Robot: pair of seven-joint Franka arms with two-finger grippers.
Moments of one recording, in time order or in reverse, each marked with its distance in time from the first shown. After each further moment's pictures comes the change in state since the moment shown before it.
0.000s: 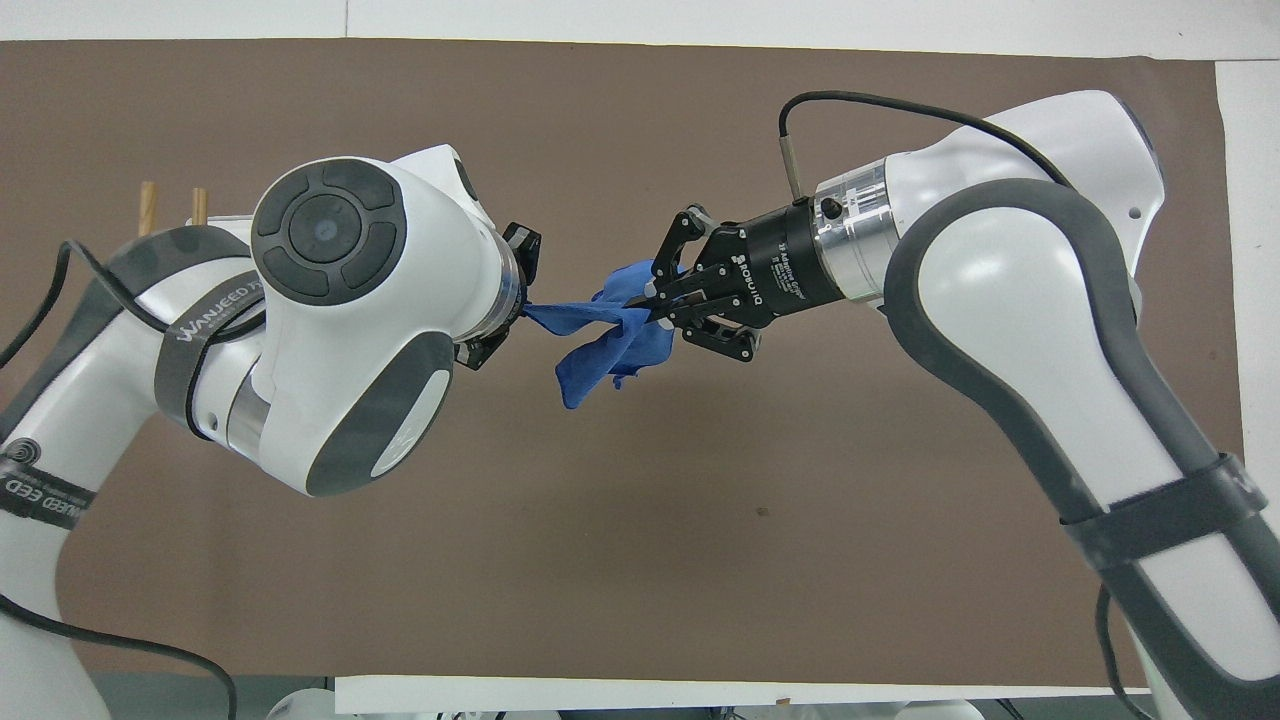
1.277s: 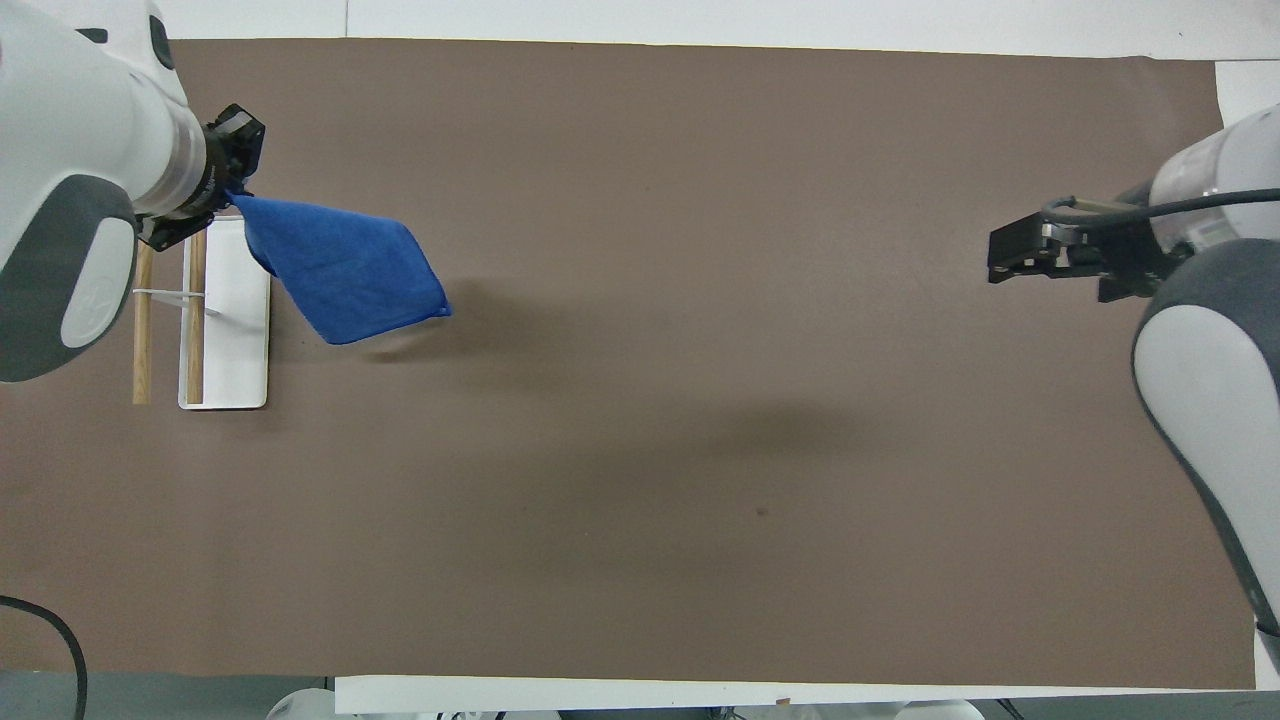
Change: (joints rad) left arm 0.326 -0.021 0.026 0.088 0.245 -0.097 0.502; right arm -0.252 -0.174 -0.019 0.129 -1.042 -0.286 -0.687
